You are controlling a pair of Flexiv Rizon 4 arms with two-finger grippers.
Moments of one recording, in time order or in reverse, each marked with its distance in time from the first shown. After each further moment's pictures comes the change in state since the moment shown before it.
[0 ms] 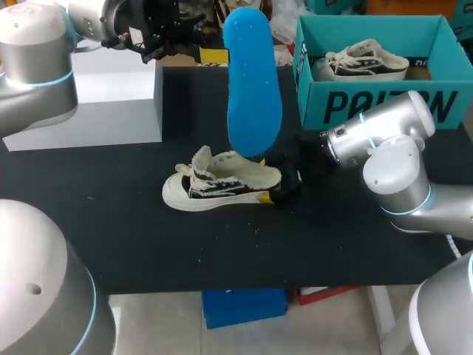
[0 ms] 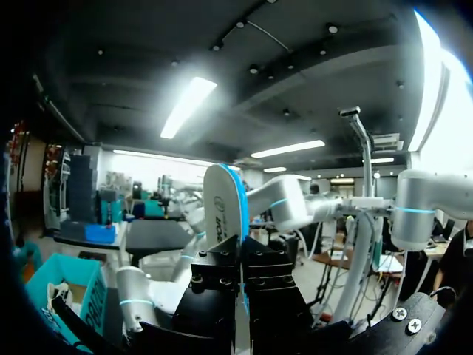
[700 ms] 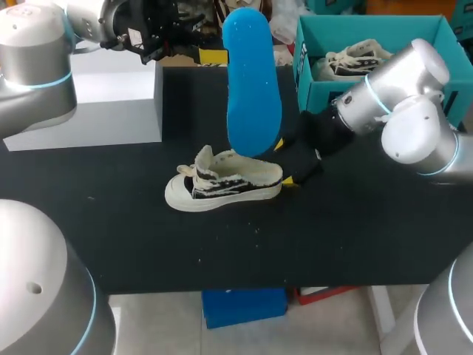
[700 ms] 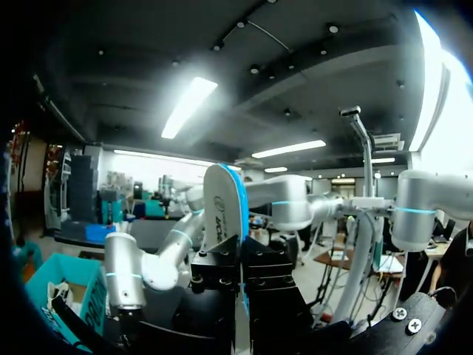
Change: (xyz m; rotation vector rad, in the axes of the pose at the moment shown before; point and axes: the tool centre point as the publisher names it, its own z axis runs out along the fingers) left arm 0.001 0.000 0.000 0.000 -0.004 0.000; right arm -0.019 0.004 -0.072 0.302 -0.004 -0.136
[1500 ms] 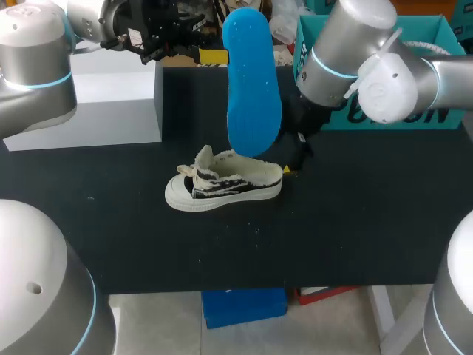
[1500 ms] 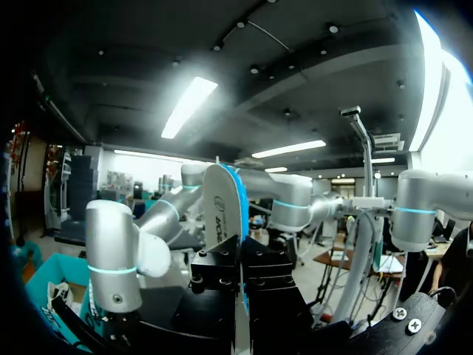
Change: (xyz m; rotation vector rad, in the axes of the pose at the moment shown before) left arm 0.000 0.000 0.000 0.000 0.000 0.000; right arm -0.011 0.022 -0.023 0.405 0.040 -0.072
